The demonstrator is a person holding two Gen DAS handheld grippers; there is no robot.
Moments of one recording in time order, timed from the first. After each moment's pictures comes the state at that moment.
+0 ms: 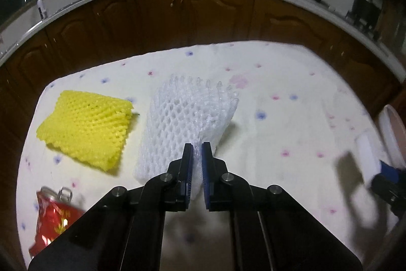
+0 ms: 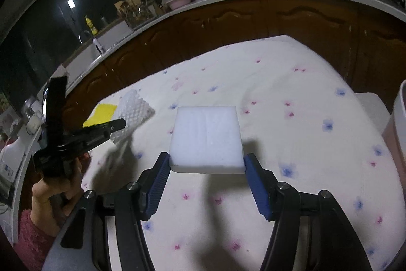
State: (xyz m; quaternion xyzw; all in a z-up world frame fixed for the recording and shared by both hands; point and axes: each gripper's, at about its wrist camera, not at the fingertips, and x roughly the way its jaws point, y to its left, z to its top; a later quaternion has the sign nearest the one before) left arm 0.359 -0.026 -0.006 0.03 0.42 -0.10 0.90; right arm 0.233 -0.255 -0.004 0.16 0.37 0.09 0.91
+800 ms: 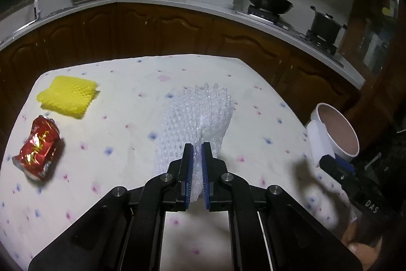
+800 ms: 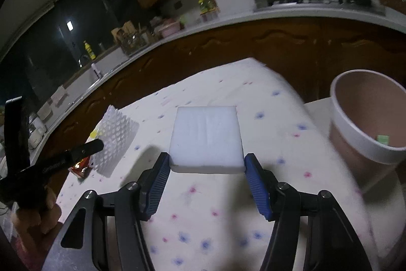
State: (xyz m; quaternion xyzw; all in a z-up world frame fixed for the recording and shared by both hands) left arm 0.214 -0.091 0.040 -0.02 0.37 -0.15 0.92; right arm 0.136 -0.312 0.014 0.17 0.30 0.05 0.94
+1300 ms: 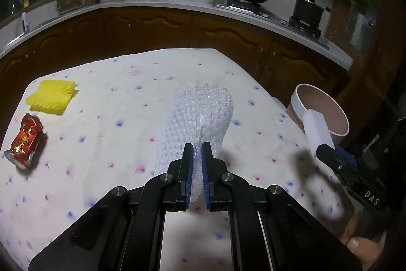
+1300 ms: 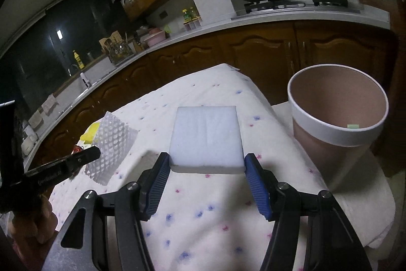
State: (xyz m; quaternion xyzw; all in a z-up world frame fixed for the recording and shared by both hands) left arm 0.182 -0.143 0.037 0.01 0.37 -0.18 0.91; right arm 0.094 -0.344 0.010 0.18 0.29 0.01 0.94
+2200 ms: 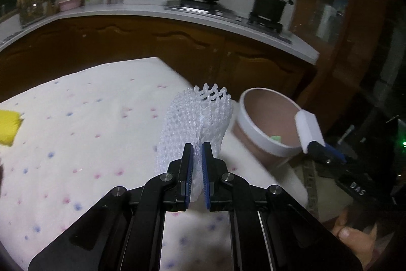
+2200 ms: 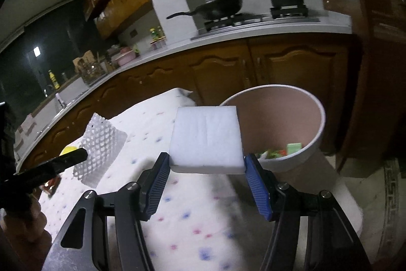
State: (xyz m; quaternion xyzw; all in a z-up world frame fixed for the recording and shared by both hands) left arm 0.192 -0.245 0.058 0.02 0.36 -0.28 0.89; right arm 0.063 -0.436 0.022 0.19 0.26 -0.08 0.94
